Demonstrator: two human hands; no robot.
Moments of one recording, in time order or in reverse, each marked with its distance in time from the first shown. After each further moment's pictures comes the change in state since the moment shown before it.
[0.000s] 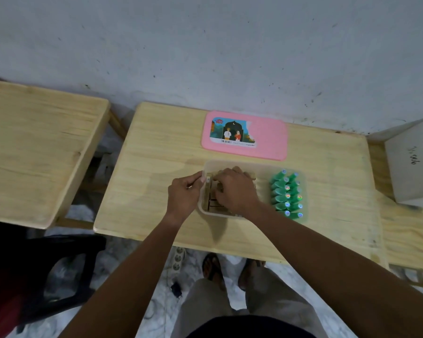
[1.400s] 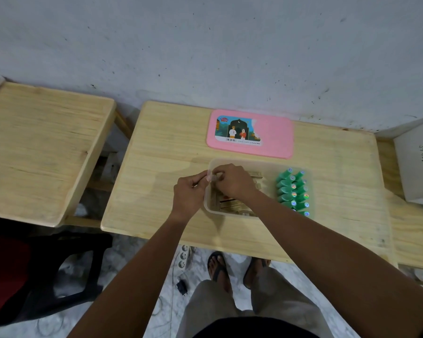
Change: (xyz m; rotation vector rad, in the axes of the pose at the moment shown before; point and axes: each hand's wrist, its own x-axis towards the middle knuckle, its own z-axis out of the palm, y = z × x) left_hand -0.001 0.005 -0.001 -0.026 -0.018 -0.033; right_hand 0.030 -0.007 0.003 0.388 -0.124 0.239
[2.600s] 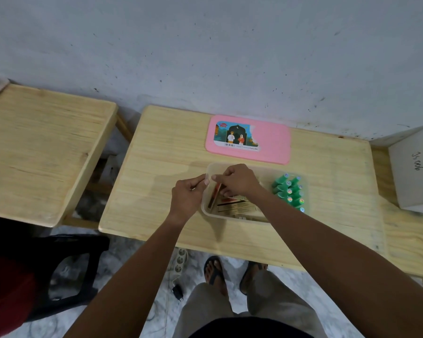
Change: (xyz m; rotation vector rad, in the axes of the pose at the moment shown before) left_hand -0.002 0.003 -0.001 0.035 -0.003 0.010; right_hand -0.005 0.002 -0.025 0.502 -0.050 0.229
